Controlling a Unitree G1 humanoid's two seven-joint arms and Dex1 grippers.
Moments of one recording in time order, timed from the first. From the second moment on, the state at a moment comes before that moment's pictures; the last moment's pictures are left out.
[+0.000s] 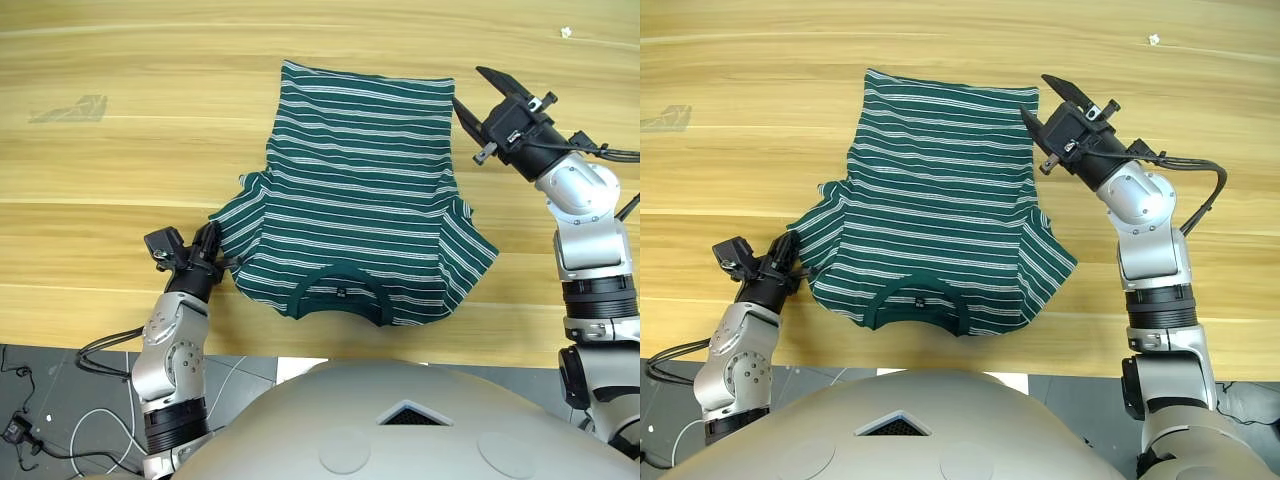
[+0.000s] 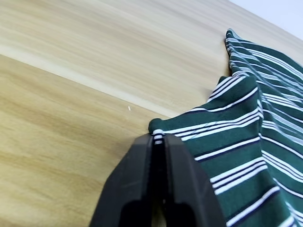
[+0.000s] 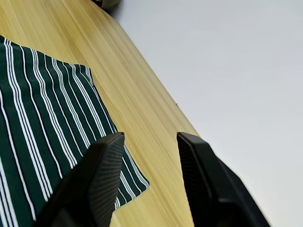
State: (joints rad) left arm 0.46 0.18 0.25 -0.27 -0.53 0.37 -0.18; right arm -0.21 -0.51 0.12 0.06 -0.19 -0.21 0.47
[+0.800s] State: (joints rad) left arm 0.55 0.16 0.09 -0.33 -0.31 0.00 -0.35; right arm -0.21 -0.49 0.12 0.08 -0.19 -0.21 0.47
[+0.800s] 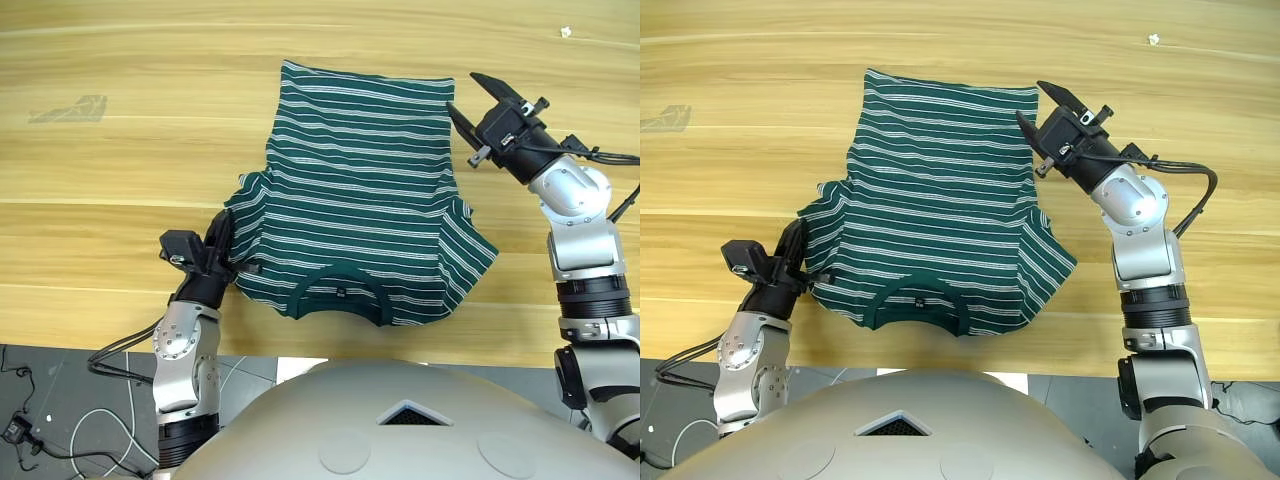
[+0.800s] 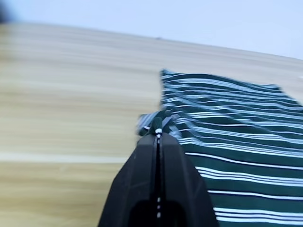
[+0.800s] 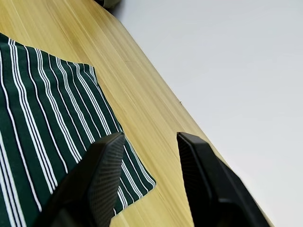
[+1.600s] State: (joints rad) left arm 0.59 0.27 -0.15 -0.27 -0.08 -0.15 -0.45; right arm -0.20 -0.49 0.12 0.10 -0.18 -0.20 0.48
